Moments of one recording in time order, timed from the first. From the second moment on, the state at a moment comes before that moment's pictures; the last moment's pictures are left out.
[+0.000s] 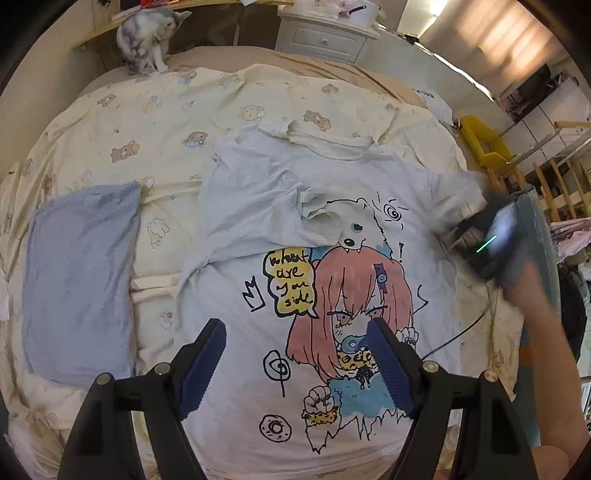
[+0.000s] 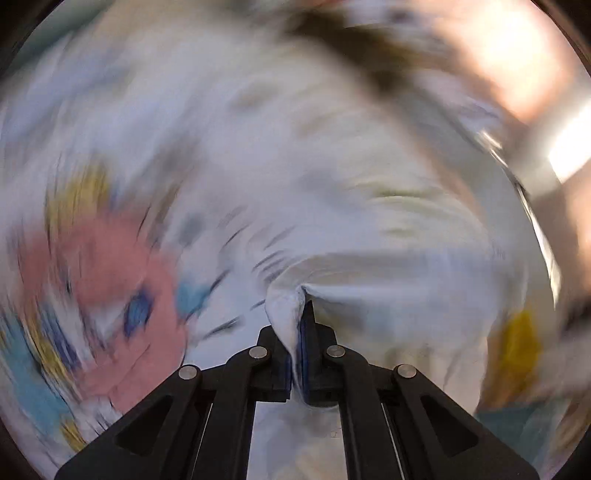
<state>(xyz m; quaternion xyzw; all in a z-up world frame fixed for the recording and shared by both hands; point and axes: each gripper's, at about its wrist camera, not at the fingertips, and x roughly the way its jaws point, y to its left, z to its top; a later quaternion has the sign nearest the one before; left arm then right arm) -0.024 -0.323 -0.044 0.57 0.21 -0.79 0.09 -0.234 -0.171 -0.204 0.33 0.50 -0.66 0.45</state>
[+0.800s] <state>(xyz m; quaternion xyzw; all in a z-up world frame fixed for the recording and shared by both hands) -0.027 -0.337 -0.052 0.57 0.25 -0.78 0.06 -0.287 -0.092 -0.239 0.52 0.21 -0.71 0.43</state>
